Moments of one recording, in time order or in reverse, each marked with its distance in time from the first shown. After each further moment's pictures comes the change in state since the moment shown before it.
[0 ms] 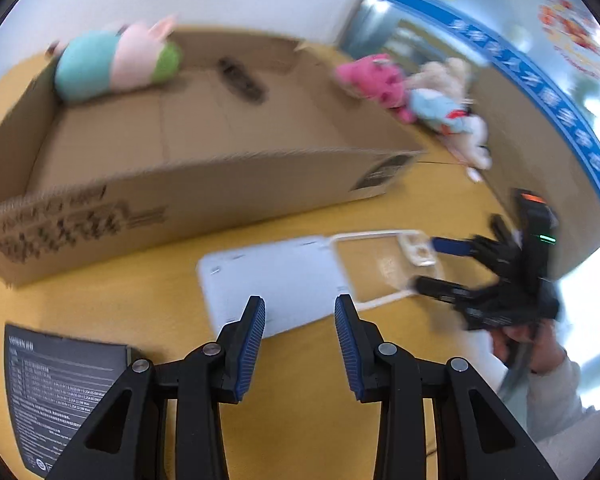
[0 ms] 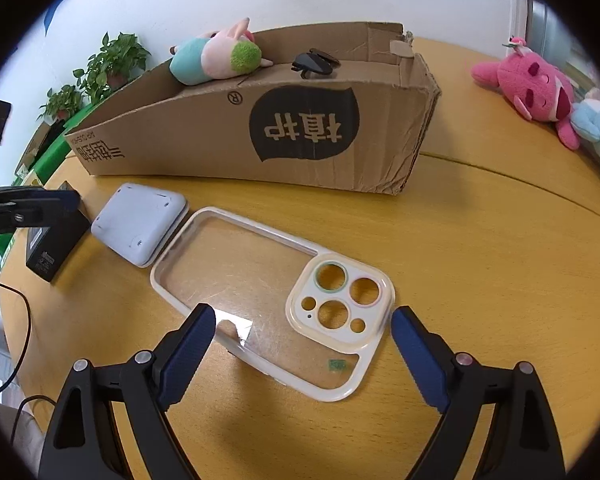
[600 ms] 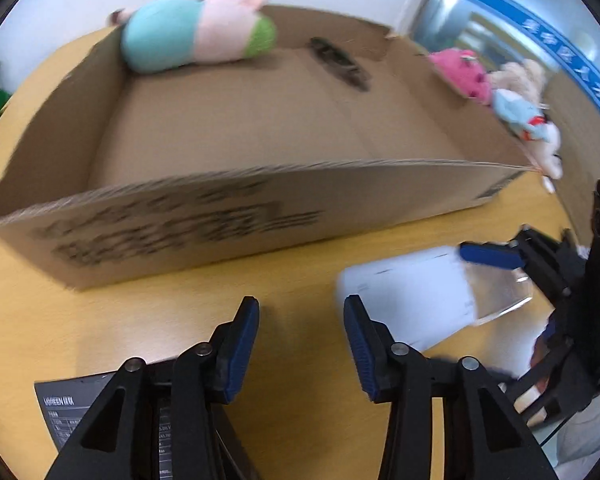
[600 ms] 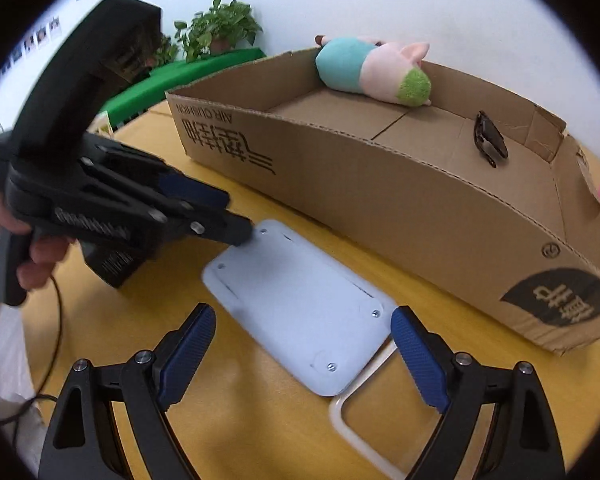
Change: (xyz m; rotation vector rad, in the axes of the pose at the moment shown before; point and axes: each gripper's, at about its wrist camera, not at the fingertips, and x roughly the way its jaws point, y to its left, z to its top) left arm 0.010 0.059 0.013 -0.069 0.044 0.210; right arm 0.052 0.122 0.046 -0.353 0.012 0.129
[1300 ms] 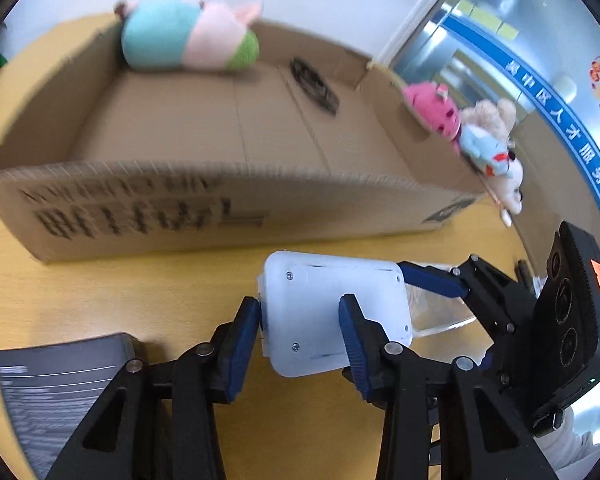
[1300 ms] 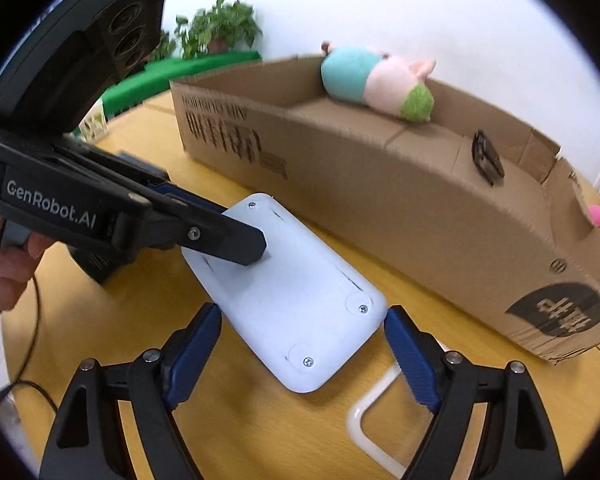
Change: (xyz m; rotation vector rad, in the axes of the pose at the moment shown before) left arm -0.025 -0.009 -0.008 -0.074 -0.110 -0.168; right arm -0.007 0.023 0.011 -0.024 -0.100 -0.074
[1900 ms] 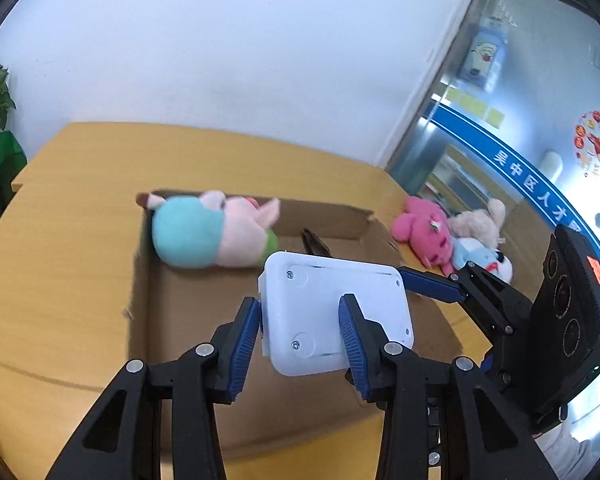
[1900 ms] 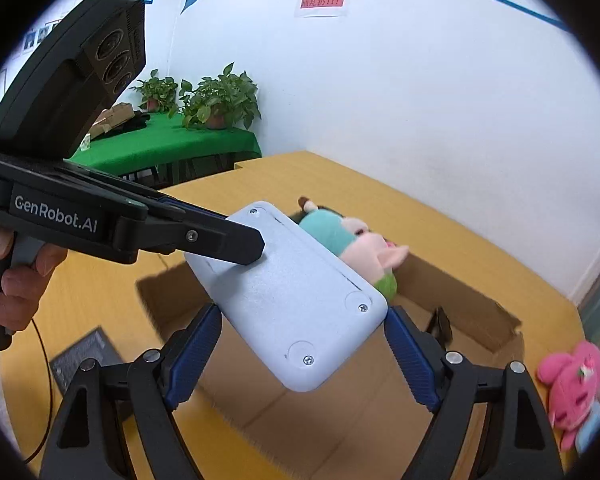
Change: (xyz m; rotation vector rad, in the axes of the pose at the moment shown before) left arm -0.097 0.035 0.159 0.035 -0.278 0.019; right arm -0.018 -0.036 0.182 -0.147 -0.206 -0.046
